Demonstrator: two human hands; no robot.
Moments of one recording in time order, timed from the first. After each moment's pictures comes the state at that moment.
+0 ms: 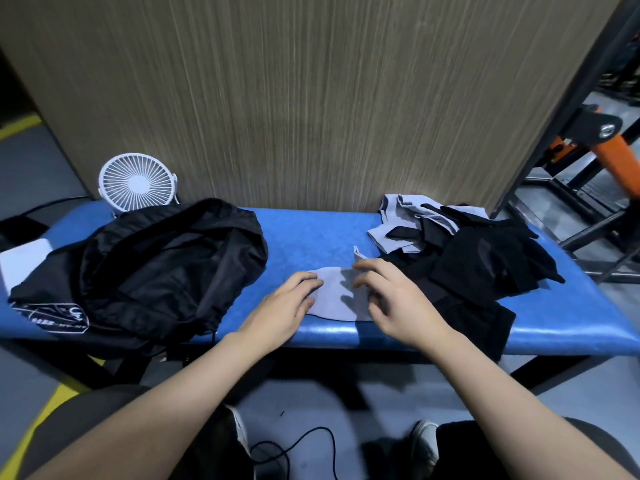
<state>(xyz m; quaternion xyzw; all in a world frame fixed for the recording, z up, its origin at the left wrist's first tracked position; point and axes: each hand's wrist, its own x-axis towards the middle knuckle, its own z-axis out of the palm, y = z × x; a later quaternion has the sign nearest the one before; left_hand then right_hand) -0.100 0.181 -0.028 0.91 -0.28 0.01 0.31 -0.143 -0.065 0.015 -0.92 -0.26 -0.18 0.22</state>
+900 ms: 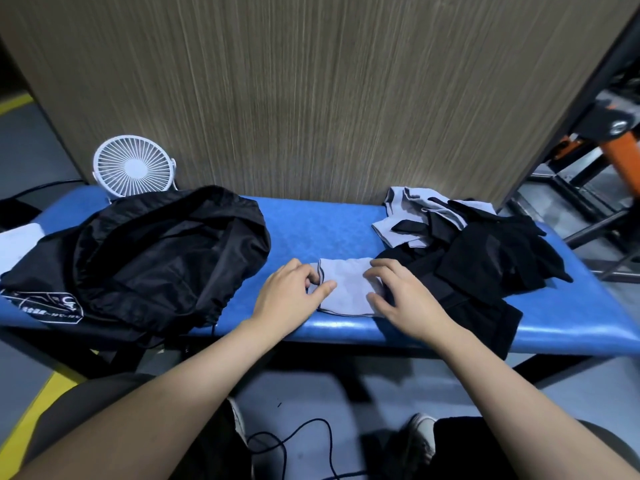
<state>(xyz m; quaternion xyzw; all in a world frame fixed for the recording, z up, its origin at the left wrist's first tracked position) -0.095 0.161 -0.014 0.94 -0.13 0.03 0.31 -0.127 -0.082 -0.019 -0.96 -0.13 -0.08 0.23</state>
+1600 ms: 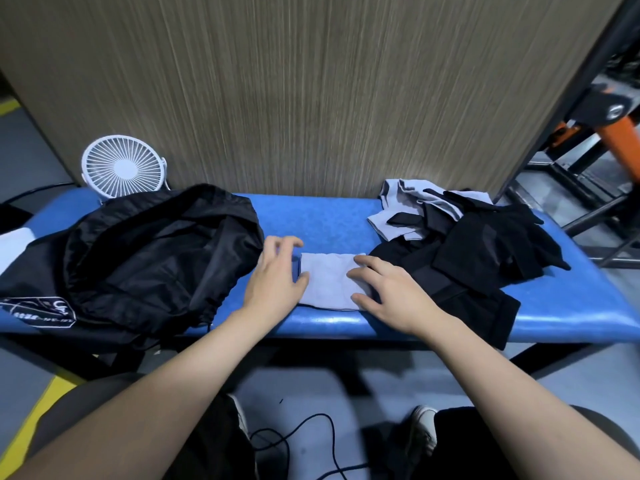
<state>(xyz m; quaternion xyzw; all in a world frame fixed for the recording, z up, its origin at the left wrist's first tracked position) -0.082 0.169 -0.015 0.93 -0.14 0.08 0.34 -0.122 -0.074 -0.019 -0.97 -0.17 -0.04 0.14</state>
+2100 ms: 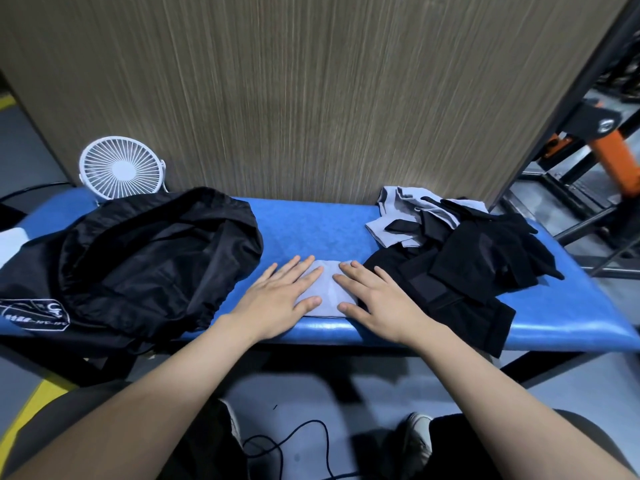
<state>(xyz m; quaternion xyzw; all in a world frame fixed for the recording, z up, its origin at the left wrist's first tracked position) -0.083 0.182 -0.021 0.95 -0.30 -0.06 0.09 -0.123 -0.057 -0.018 -0.98 -0.18 0.02 0.11</state>
